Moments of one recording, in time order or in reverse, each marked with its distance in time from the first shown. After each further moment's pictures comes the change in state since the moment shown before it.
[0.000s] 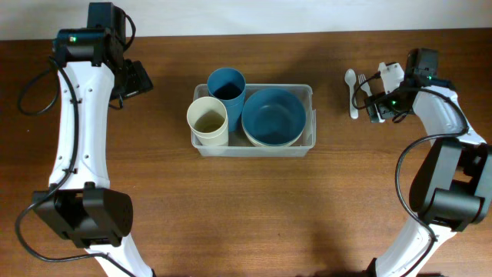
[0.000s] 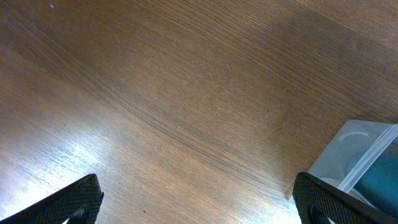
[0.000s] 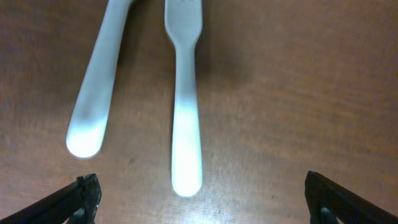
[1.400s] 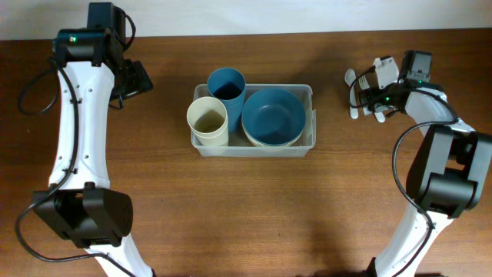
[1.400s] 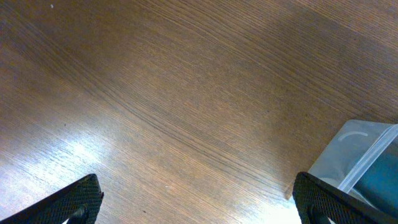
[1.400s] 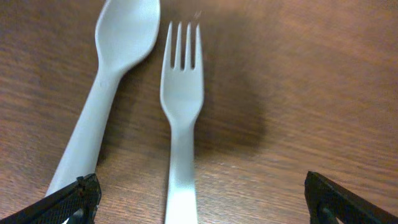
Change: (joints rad) left arm 0.000 0.000 0.000 0.000 0.000 0.000; right arm 0.000 0.114 0.000 0.219 -0.091 -0.005
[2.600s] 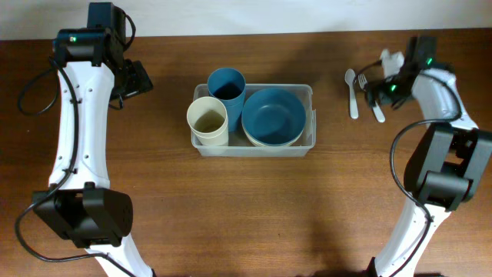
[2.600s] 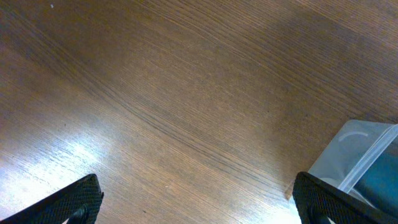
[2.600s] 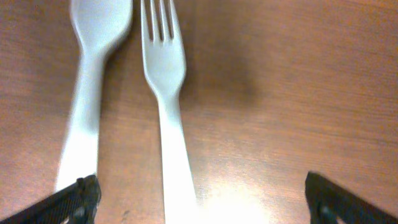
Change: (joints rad) left arm 0.000 0.000 0.000 0.000 0.000 0.000; right arm 0.000 0.062 0.334 -0.426 0.069 0.115
